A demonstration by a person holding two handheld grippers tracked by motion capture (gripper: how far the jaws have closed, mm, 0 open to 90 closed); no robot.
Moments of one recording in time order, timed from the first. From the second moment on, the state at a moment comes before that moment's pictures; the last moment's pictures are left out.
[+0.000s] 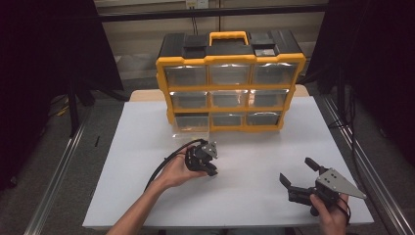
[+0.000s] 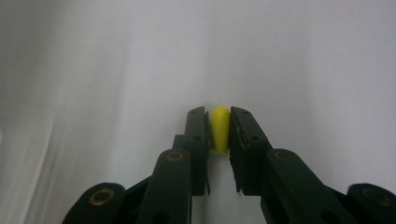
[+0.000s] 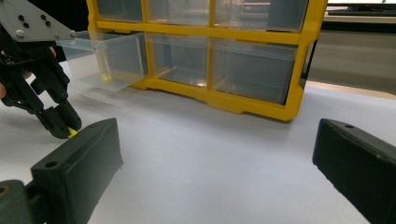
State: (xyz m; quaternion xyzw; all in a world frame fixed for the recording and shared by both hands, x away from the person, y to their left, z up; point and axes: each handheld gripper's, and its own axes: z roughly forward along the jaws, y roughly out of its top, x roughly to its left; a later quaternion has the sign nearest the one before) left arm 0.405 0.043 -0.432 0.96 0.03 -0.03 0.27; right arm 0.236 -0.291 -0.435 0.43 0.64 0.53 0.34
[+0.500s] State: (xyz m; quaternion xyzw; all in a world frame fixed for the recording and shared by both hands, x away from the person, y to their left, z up) left arm 0.404 0.048 -0.433 0.96 0.04 -0.03 0.29; right arm 0.236 -0.292 -0.435 0.43 0.64 0.53 0.34
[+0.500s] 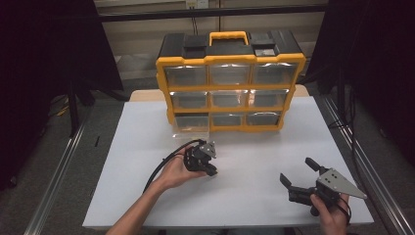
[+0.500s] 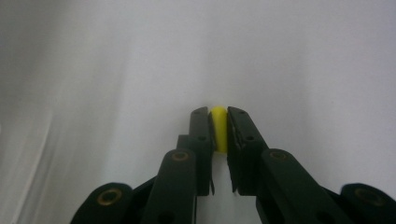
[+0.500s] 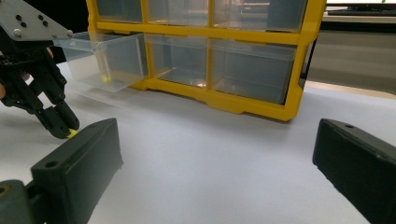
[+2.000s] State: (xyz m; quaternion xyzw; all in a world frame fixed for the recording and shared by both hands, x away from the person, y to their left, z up) left arm 0.395 0.098 -0.370 0.91 0.06 0.04 0.41; right arm 0.234 -0.292 -0.435 0.44 0.64 0.53 0.34
